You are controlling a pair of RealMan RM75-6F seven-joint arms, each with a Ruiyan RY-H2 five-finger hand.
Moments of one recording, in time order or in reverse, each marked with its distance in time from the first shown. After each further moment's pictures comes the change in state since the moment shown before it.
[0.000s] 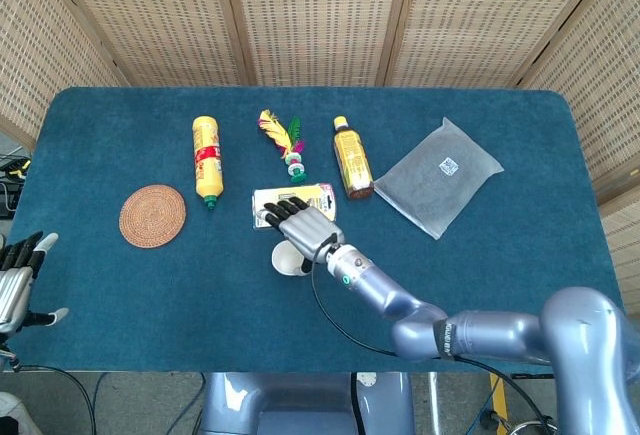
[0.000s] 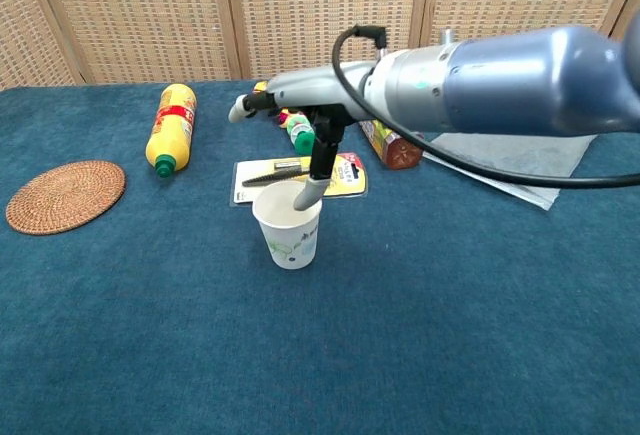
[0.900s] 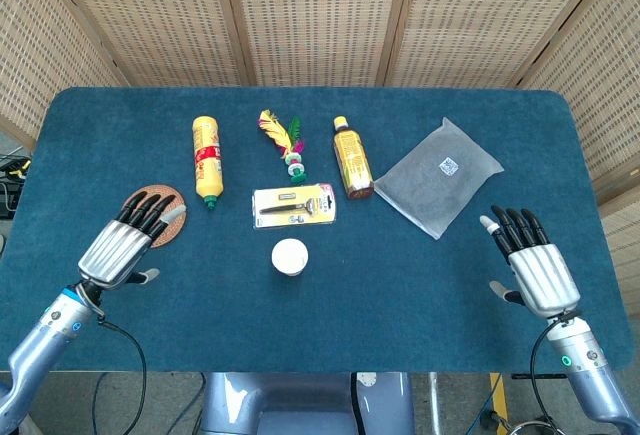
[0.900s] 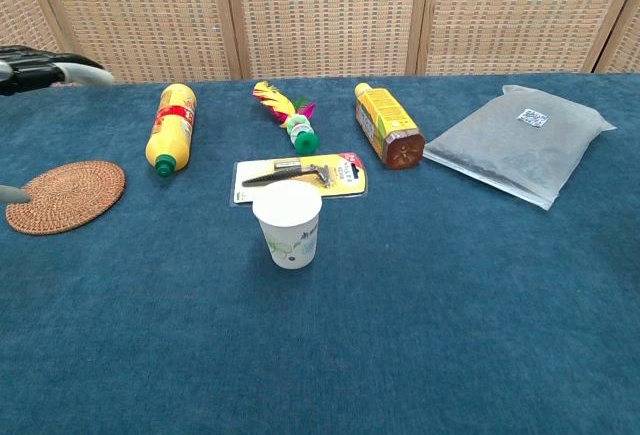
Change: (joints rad) left arm -0.314 -0.211 -0.025 0.302 0.476 -0.131 -0.096; right arm -0.789 0.353 -0.336 0.008 -0.679 0.776 0.259
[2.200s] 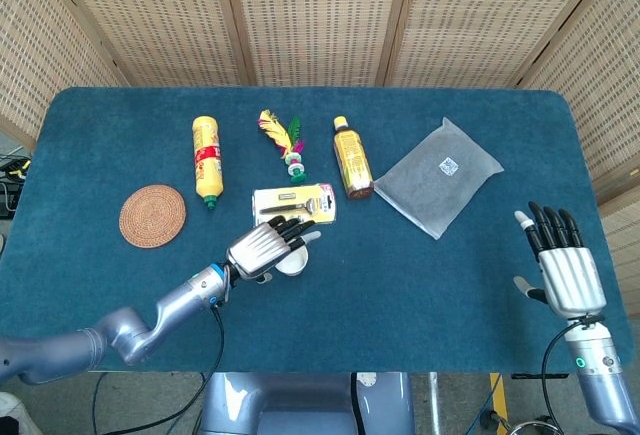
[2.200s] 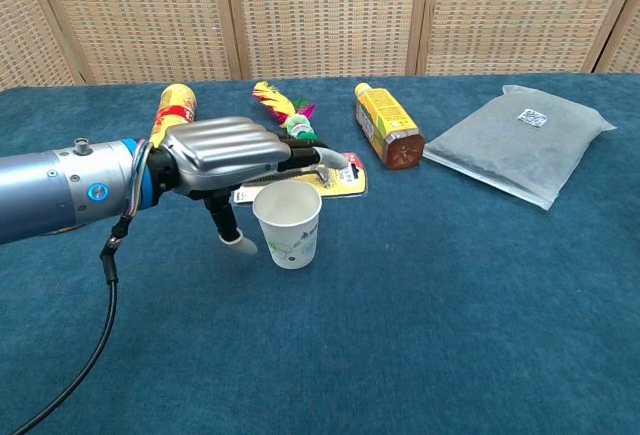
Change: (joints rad) left arm -0.380 -0.442 -0.053 0.260 -0.072 -0.303 0.094; right arm -0.135 -0.032 0.165 0.064 0.009 -0.043 -0.014
